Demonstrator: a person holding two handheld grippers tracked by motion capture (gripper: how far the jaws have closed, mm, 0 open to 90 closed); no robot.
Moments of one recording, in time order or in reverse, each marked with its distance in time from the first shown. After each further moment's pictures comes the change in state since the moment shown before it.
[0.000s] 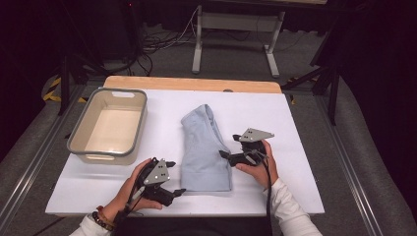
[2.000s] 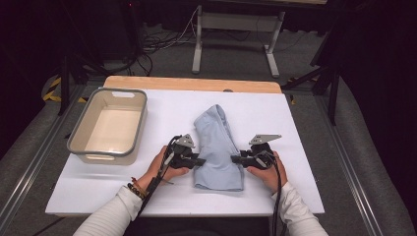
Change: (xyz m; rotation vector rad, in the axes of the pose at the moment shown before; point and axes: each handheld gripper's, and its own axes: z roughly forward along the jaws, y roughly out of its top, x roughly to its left) left arm 0.063 0.049 0.081 0.075 -0.154 -0.183; right arm -0.028 -0.044 -0.008 0.158 0.103 0.167
